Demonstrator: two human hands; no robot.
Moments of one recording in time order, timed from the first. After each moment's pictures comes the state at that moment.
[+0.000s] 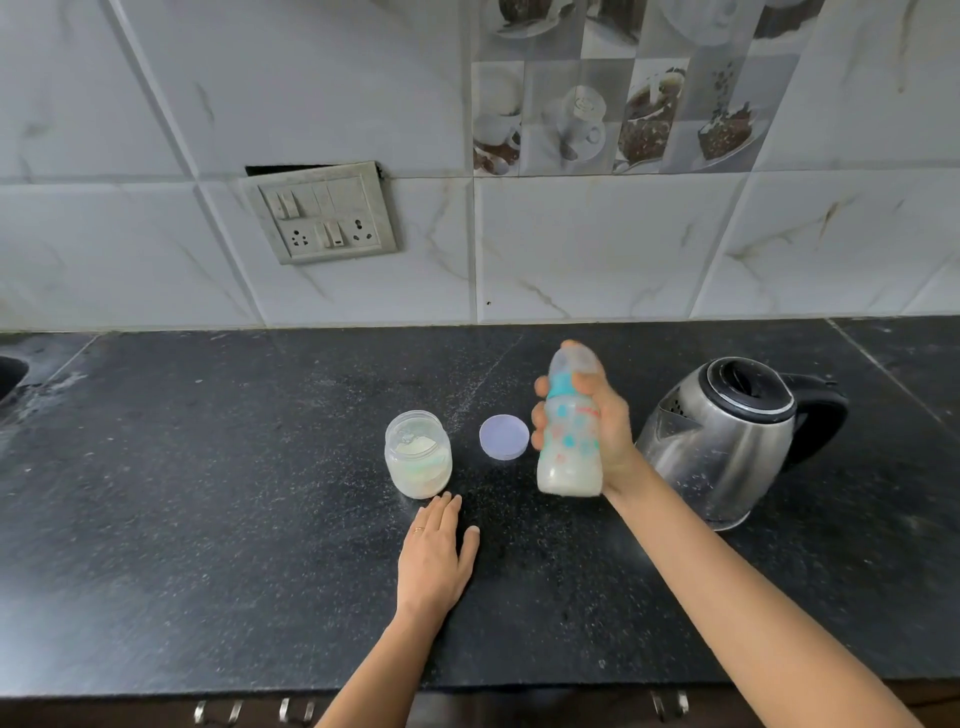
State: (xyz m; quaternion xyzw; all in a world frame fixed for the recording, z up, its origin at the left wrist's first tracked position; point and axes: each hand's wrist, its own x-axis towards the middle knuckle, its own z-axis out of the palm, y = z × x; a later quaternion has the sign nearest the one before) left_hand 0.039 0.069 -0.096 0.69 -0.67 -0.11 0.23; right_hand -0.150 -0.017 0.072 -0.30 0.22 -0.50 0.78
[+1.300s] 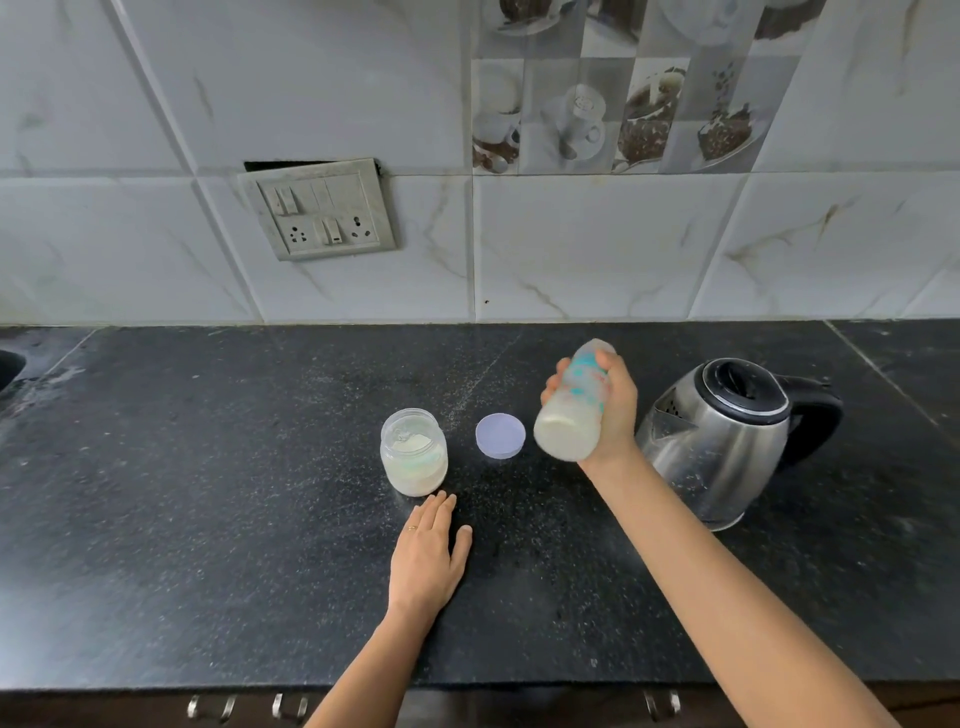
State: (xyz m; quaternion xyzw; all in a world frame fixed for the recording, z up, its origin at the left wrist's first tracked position) left_hand 0.041 0.071 -0.096 0.69 -0.67 -0.11 0.24; right_hand -0.149 -0.024 0.081 -0.17 0.27 -0.59 0.74
